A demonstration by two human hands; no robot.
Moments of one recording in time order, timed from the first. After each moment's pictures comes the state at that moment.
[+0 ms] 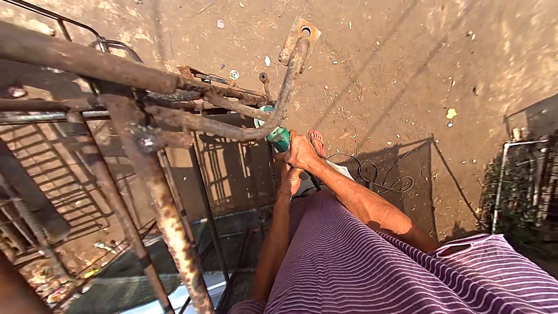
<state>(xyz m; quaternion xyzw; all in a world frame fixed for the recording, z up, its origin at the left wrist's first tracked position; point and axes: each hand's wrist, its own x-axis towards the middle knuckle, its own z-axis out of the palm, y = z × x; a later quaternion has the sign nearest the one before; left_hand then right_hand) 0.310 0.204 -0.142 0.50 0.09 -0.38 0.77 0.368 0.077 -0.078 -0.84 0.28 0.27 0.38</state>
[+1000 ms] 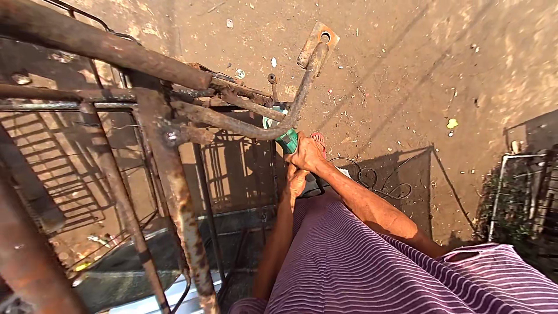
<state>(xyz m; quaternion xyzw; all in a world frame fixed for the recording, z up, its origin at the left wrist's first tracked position) 0.307 0.198 -0.137 0.48 0.10 -0.38 0.78 0.366 0.074 -0.074 -0.84 0.28 0.28 0.36</state>
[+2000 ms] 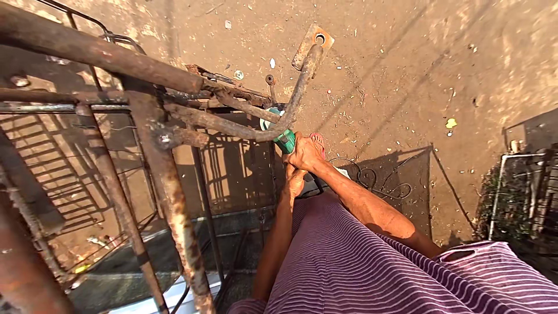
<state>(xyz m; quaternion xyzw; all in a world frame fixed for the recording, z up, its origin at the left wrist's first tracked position) 0.309 0.194 -0.136 0.48 0.10 -0.38 0.78 0.371 0.070 -0.070 -0.85 0.28 0.29 0.35</state>
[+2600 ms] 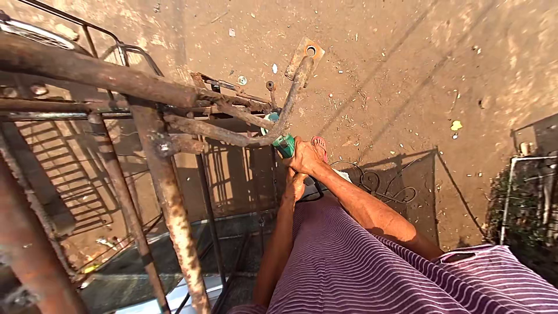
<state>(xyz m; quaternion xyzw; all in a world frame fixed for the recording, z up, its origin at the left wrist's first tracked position) 0.306 0.187 -0.132 0.50 0.13 -0.37 0.78 0.364 0.067 -0.064 -0.84 0.28 0.28 0.37</state>
